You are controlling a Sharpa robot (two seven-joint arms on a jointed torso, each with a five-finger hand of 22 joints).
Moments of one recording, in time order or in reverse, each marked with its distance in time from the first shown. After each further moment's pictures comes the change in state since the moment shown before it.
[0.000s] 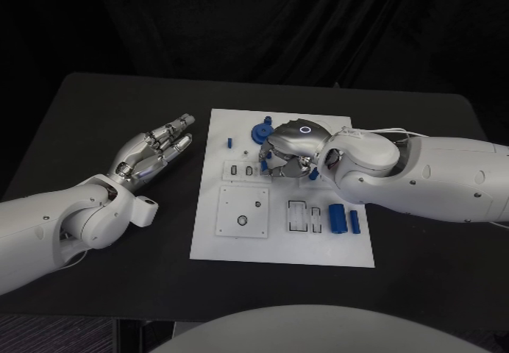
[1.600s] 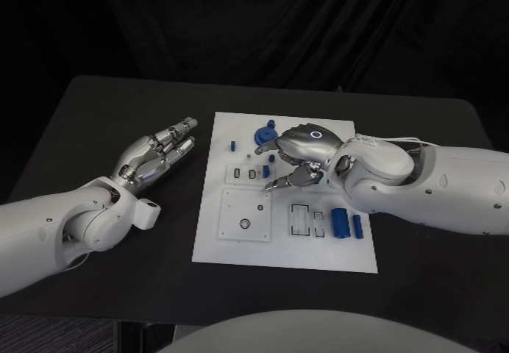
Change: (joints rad) left arm 0.000 -0.014 0.000 0.017 0.000 -0.008 0.000; left_hand 0.012 0.005 0.017 0.011 -0.004 -0.004 0.003 0.000 0.000 -0.004 0.004 0.000 0.000 0.000 0.000 0.000 0.001 0.000 0.004 0.011 0.000 0.000; right arm -0.005 -0.053 0.002 0.050 0.026 -0.067 0.019; right_hand -0.159 -0.155 -0.145 0.145 -0.240 -0.385 0.003 -0.116 -0.048 0.000 0.007 0.000 0.001 -0.001 0.006 -0.012 0.000 0.009 0.000 0.007 -0.023 0.000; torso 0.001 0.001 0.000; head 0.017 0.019
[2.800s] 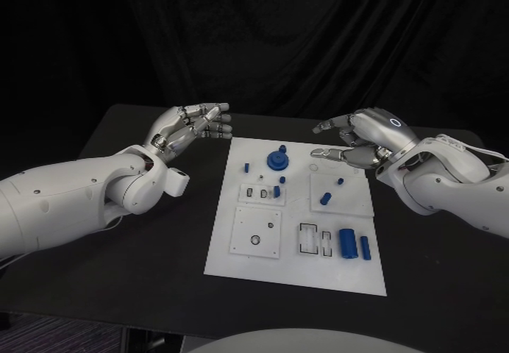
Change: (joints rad) left arm 0.132 0.154 -0.001 -0.152 0.013 -0.031 0.000; left_hand -0.141 0.059 -0.095 0.003 -0.240 0.313 0.086 0.063 0.029 0.552 0.183 0.373 0.075 0.754 0.151 0.295 0.183 0.007 0.633 0.112 0.387 0.157; right arm 0.043 -0.141 -0.005 -0.099 0.216 -0.286 0.261; right_hand -0.045 0.182 0.015 -0.014 0.001 0.159 0.006 0.046 -0.006 0.000 0.000 0.000 0.000 0.000 0.000 0.024 0.000 0.000 -0.004 -0.004 0.028 0.000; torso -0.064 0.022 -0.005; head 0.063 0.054
